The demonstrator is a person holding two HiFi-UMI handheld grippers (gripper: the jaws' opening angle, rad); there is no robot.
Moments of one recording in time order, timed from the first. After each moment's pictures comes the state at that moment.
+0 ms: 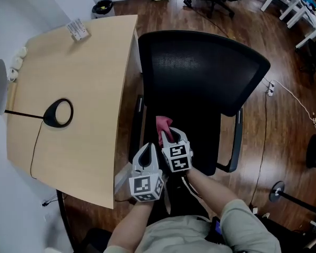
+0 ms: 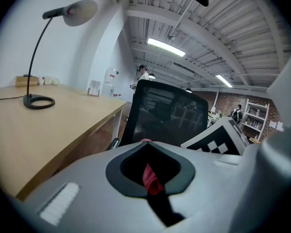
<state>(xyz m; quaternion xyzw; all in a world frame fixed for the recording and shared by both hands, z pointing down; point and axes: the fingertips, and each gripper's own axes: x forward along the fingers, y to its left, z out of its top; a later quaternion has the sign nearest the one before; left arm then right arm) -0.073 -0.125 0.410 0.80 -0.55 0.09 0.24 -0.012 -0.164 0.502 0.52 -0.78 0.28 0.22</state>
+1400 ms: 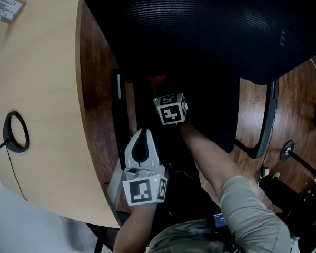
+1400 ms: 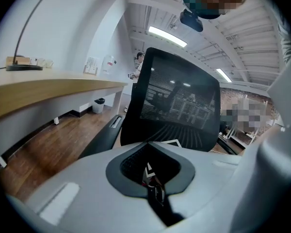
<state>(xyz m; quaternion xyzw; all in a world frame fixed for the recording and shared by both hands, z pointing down) -0.075 -0.191 0.545 0.80 -0.52 0.13 0.27 0.003 -0.270 0.761 0.55 -0.69 0.36 0.29</state>
